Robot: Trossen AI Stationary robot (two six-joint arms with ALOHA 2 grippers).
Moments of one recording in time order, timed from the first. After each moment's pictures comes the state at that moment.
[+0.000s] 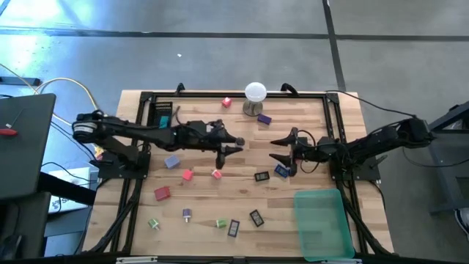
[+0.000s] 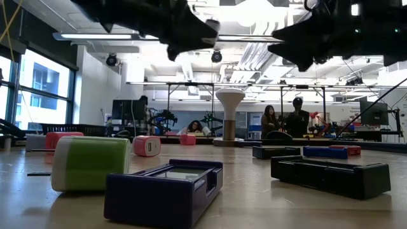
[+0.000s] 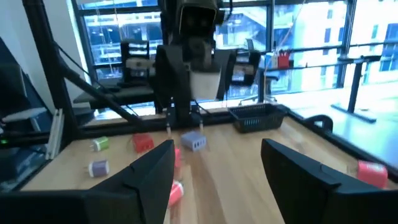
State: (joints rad) left arm 0.05 1.43 0.84 0.43 0.00 -0.15; right arm 0.07 1.12 0.20 0.98 0.18 0.06
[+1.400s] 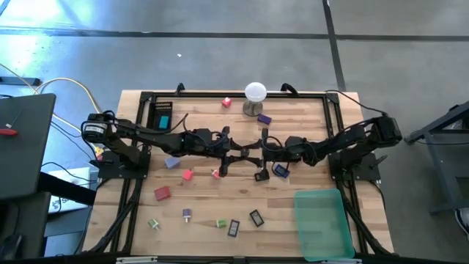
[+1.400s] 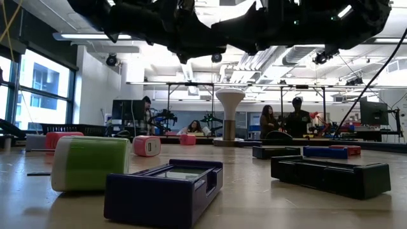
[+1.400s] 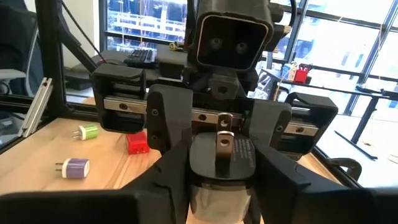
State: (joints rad) left arm 0.01 1.54 0.84 0.53 0.01 0.00; right arm 0.07 1.55 0.60 0.98 0.10 -0.15
